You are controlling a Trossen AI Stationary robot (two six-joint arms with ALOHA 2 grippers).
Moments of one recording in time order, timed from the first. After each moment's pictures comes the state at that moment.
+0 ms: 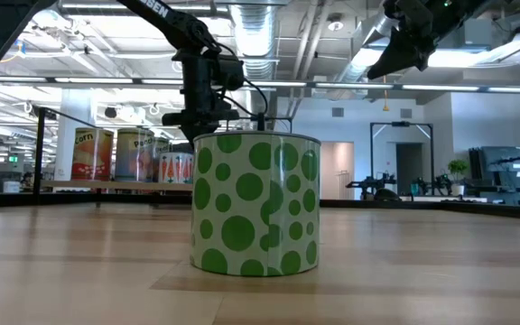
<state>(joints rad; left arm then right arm) 0.66 1.91 1.62 -1.04 -0.14 -0.29 -0.20 0.92 0.84 -0.49 0.26 0.12</state>
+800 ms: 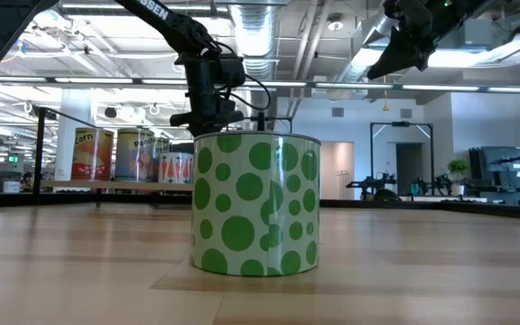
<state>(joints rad) 0.68 1.92 1.63 -0.91 -0.19 -0.23 -0.20 0.92 0.84 -0.49 0.26 0.12</state>
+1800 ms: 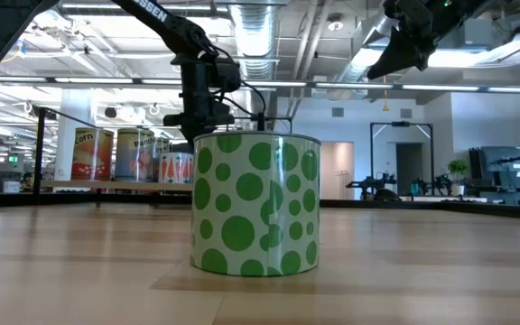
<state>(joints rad) 0.71 1.92 1.62 -1.00 -0.18 -0.18 -0.20 0.92 0.84 -0.49 0.26 0.12</state>
